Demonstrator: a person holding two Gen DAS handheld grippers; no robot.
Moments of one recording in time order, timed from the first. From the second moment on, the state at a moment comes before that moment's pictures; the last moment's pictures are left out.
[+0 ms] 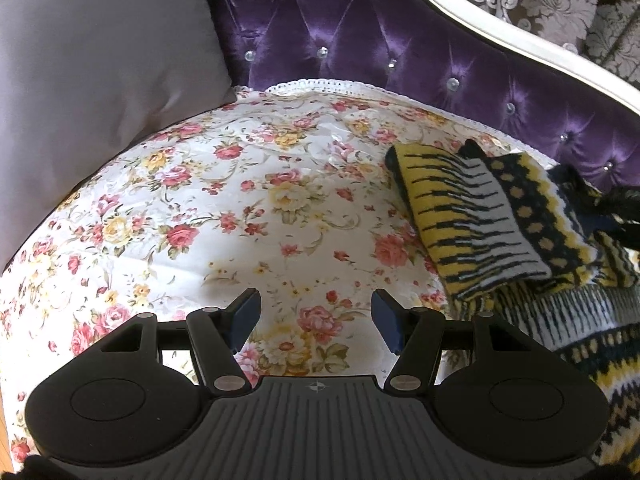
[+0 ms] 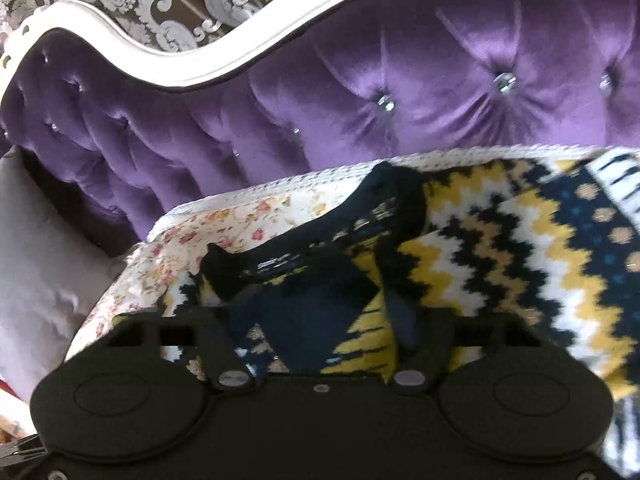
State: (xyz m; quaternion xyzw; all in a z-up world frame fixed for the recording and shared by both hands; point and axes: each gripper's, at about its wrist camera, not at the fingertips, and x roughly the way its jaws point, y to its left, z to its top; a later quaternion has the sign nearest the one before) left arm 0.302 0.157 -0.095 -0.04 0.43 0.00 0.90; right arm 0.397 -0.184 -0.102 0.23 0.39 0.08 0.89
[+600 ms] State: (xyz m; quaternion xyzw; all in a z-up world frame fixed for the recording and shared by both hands) left arm 0.309 0.141 -0.099 -0.01 0.44 -0.01 0.90; right arm 0.346 -0.259 0.019 0.17 0.26 0.05 0.95
